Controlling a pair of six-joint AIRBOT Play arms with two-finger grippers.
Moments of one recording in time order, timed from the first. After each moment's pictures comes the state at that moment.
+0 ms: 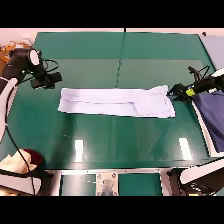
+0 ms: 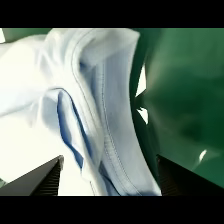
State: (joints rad) left arm -0.06 -1.61 1.53 1.58 -1.25 -1.96; right arm -0.41 -1.78 1.45 -1.02 1.38 1.19
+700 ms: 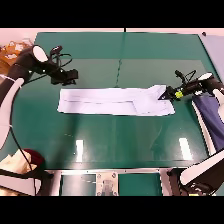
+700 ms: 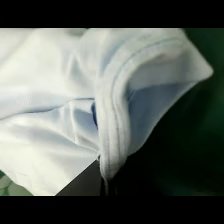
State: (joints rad) left arm -0.16 -1.62 1.54 1.21 -1.13 -1.65; right arm -0.35 -1.90 1.49 -0.94 1.37 1.11
